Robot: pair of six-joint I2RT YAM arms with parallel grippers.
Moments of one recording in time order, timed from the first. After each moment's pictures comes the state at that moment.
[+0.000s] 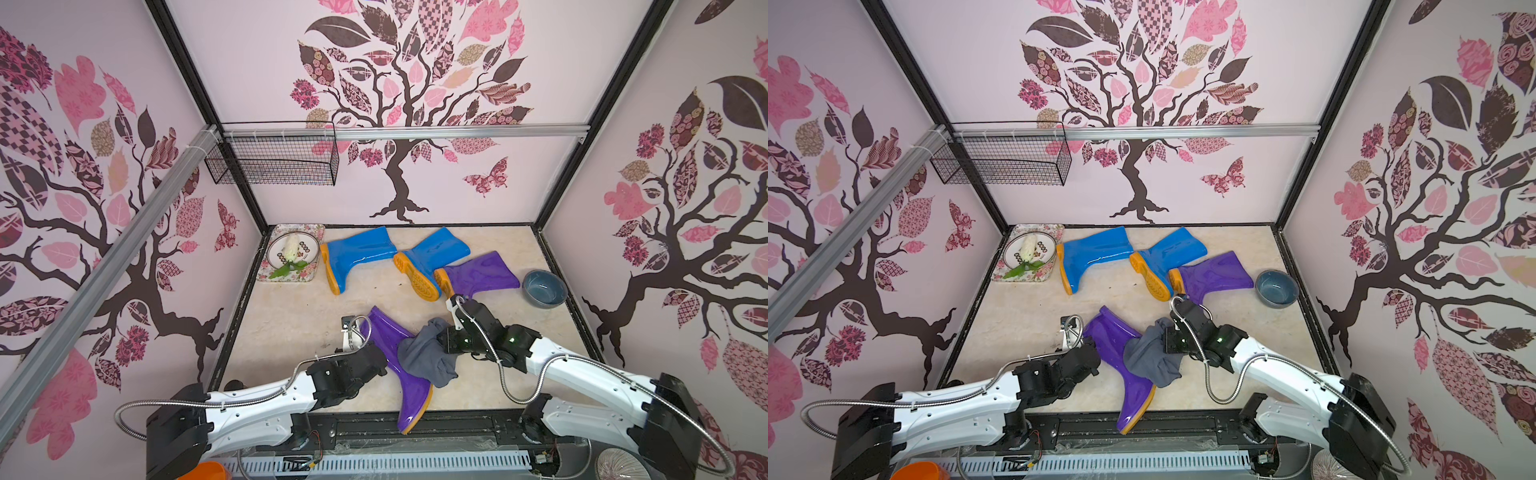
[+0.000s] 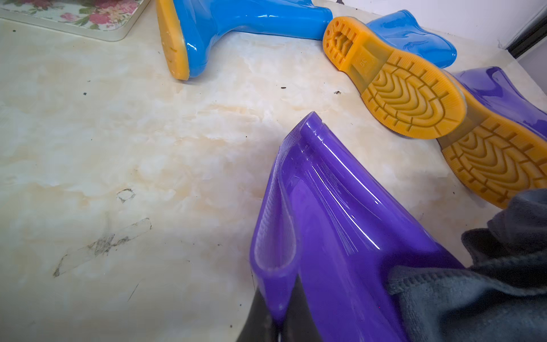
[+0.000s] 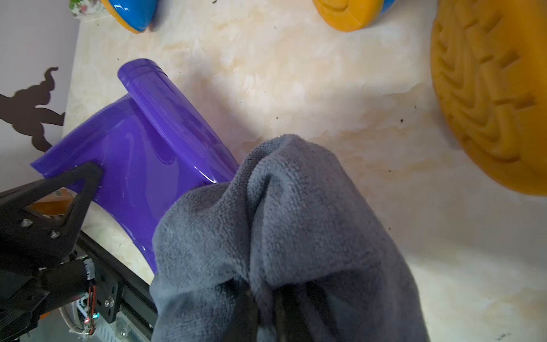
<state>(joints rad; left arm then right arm) -1.12 1.03 0.44 -0.26 -0.77 -0.92 0.81 1.13 0.70 -0.42 -0.04 0.71</state>
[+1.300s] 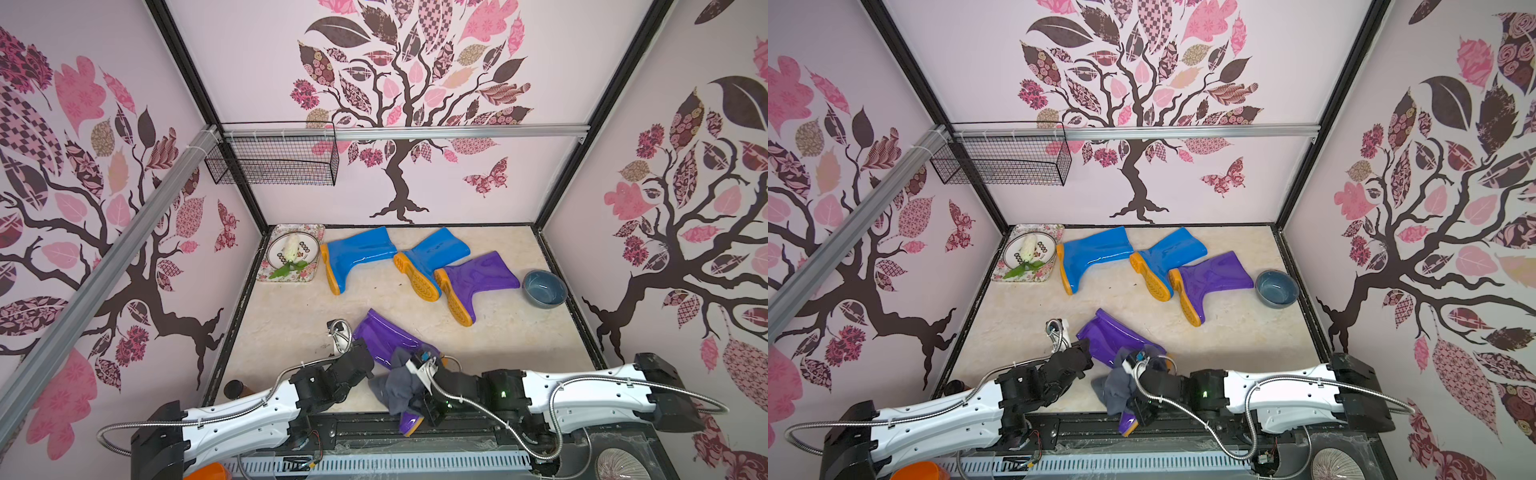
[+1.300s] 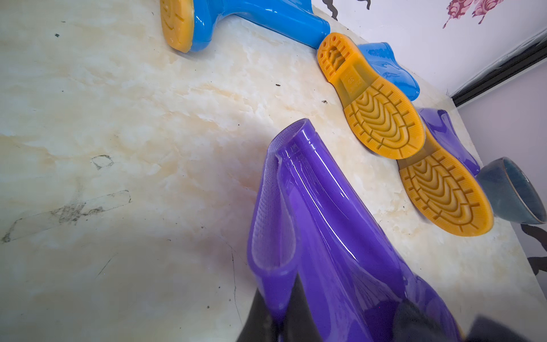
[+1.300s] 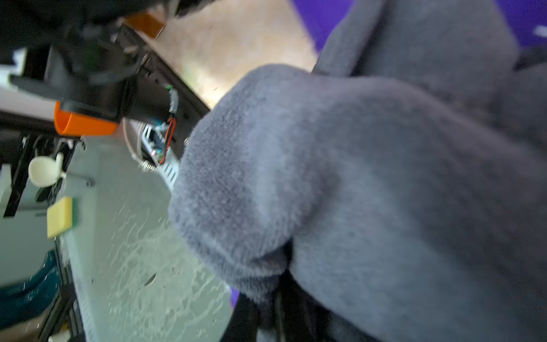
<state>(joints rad) -1.10 0.83 0.37 -0.28 -0.69 -1.08 1.53 1.15 0.65 -0.28 0.05 0.87</state>
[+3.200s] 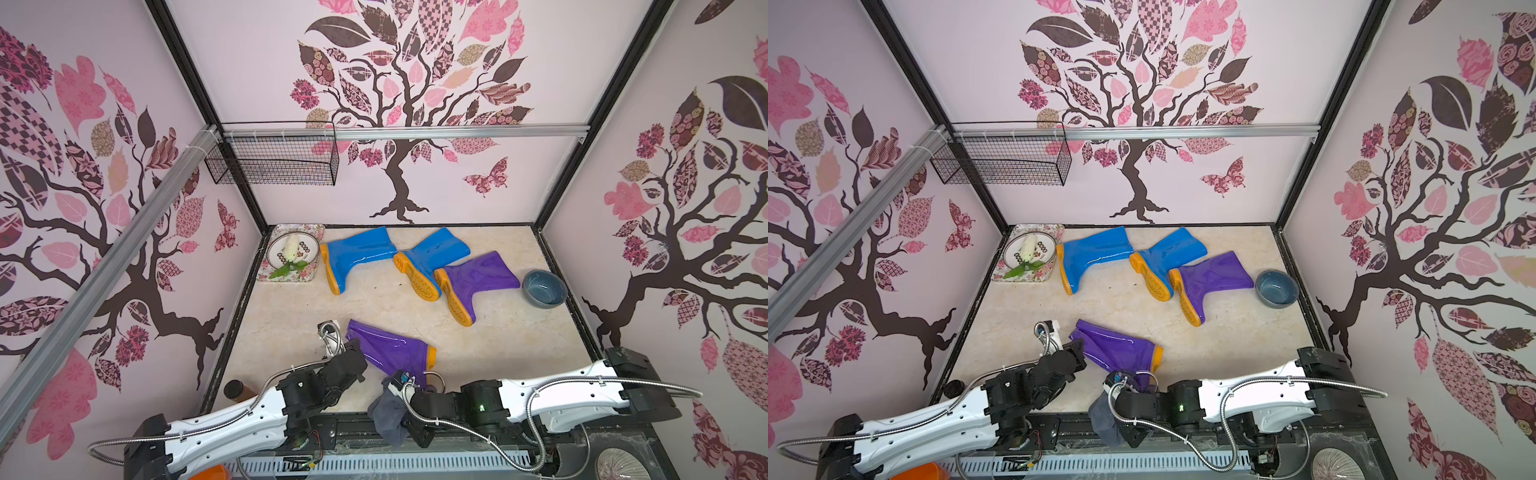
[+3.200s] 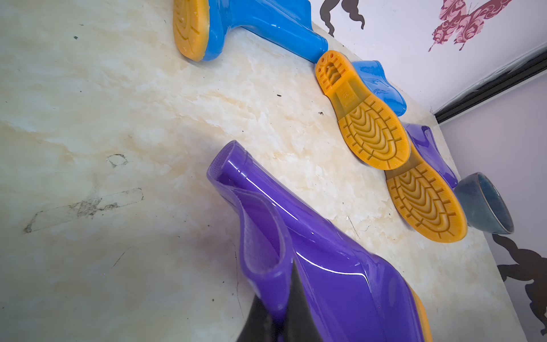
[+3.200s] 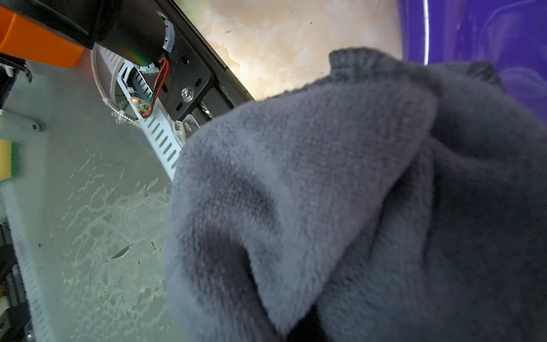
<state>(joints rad) -1.10 0.71 0.35 -0.34 -0.70 -1.11 1.53 1.29 0.76 -0.38 0.07 0.78</state>
